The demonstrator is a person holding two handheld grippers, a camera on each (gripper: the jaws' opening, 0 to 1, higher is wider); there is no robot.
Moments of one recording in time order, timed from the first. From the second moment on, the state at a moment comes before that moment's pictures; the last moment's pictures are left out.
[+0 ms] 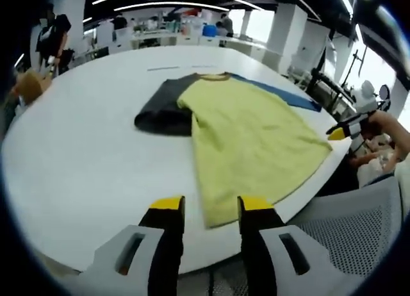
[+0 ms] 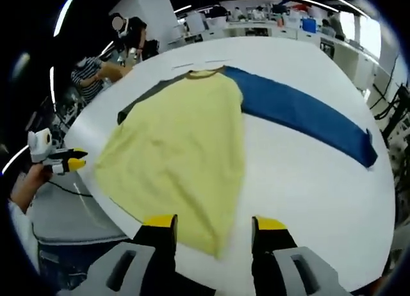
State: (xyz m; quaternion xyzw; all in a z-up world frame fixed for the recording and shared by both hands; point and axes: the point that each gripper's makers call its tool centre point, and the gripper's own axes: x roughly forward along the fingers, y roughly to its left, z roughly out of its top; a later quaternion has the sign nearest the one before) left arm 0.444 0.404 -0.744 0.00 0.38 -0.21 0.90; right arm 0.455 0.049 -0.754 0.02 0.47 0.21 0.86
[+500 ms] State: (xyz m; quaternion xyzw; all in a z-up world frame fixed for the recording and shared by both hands) left arm 0.458 0.394 -0.723 0.00 0.32 -0.24 0.92; right arm 0.498 0.002 -0.722 0.01 0.38 0.18 0.91
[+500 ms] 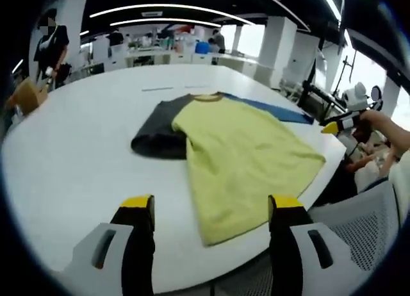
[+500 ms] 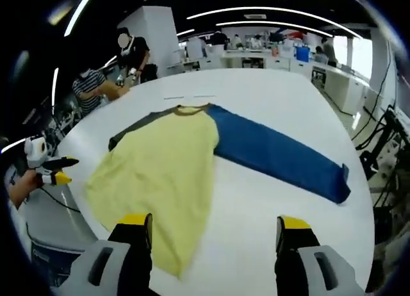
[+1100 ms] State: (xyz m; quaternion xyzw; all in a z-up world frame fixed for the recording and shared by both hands) left arm 0.468 0.381 -0.704 0.00 0.28 -0.27 0.92; right arm 0.554 -0.083 -0.705 0.01 0.33 0.09 0.94
